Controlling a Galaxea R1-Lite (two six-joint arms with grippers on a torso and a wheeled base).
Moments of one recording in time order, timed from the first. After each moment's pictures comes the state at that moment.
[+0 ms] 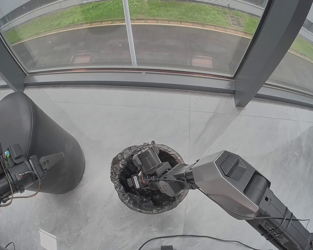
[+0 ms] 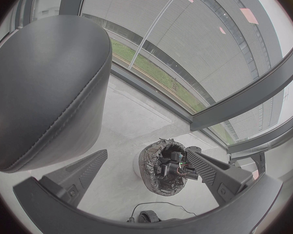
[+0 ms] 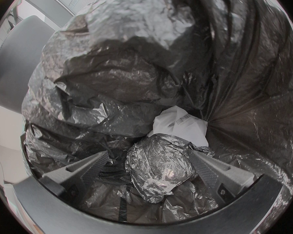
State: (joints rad) left arm 0.10 1.38 -0.31 -0.70 -0.44 -0.42; right arm 0.78 2.77 -1.96 -0.09 -0.15 0.26
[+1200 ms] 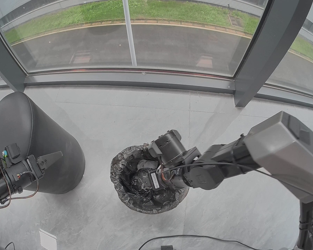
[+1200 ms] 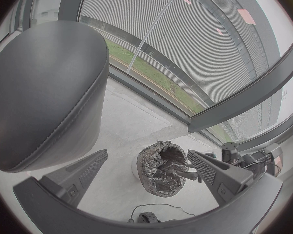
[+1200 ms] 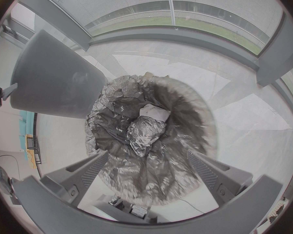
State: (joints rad) left arm 0.10 1.34 -0.31 -0.70 -0.44 -0.42; right arm 0.80 2.29 -1.45 0.00 -0.21 0.32
